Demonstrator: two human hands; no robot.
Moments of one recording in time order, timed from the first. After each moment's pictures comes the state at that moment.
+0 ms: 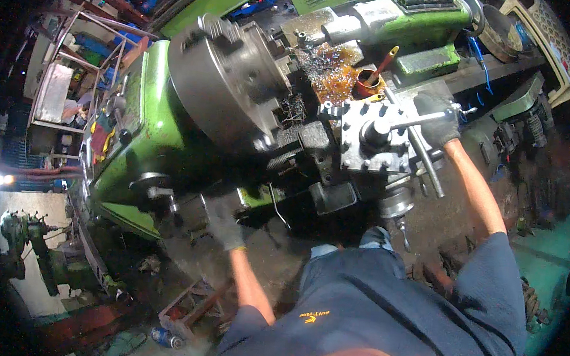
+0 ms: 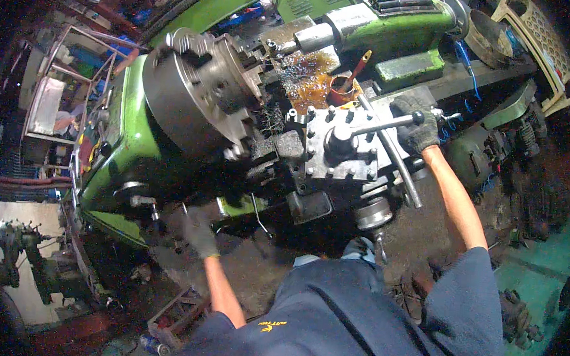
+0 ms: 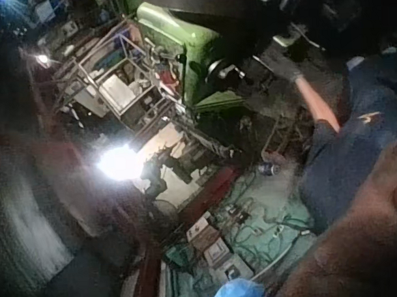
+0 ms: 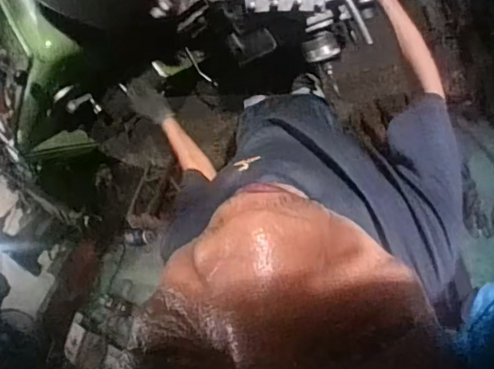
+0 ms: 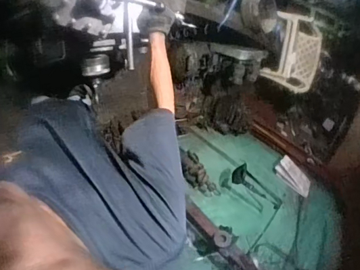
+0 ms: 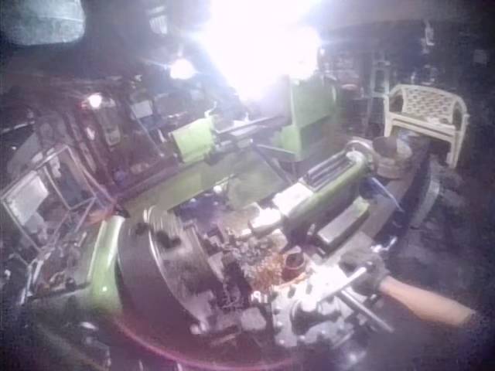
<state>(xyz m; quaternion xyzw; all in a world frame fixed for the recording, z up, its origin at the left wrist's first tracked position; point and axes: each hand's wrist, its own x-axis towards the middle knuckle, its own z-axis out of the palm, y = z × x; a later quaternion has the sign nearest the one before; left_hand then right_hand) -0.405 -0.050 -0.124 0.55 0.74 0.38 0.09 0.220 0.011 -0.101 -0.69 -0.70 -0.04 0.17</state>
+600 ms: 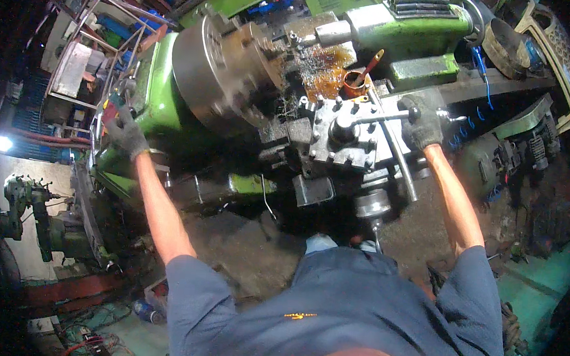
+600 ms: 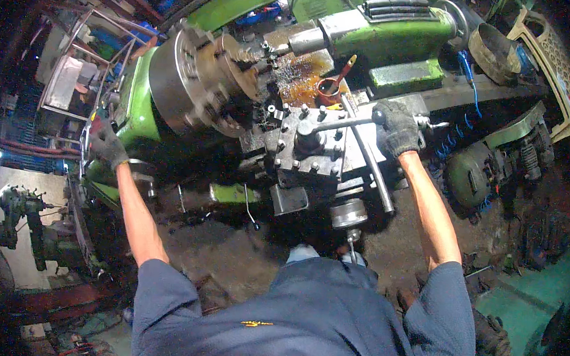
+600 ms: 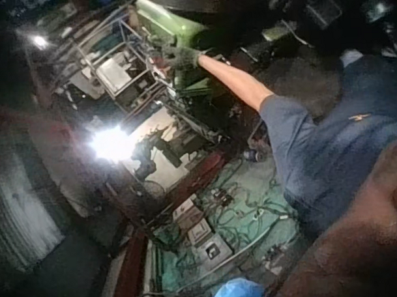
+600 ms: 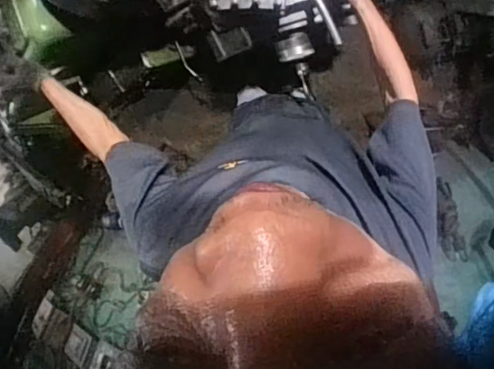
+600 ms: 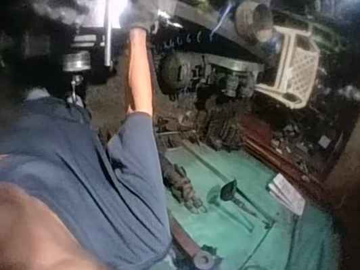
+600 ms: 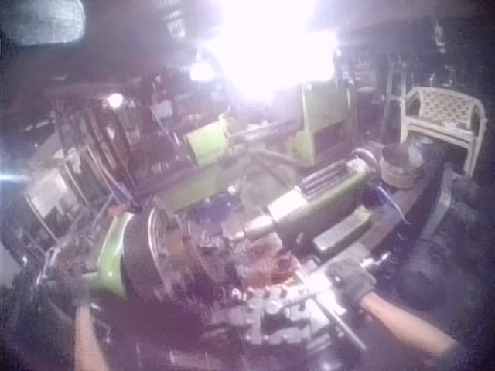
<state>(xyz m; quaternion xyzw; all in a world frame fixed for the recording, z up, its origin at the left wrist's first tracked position) -0.486 0.167 0.088 0.58 0.61 0.50 -0.18 0.207 0.005 -0.065 -0.65 -0.71 -0.01 0.26</state>
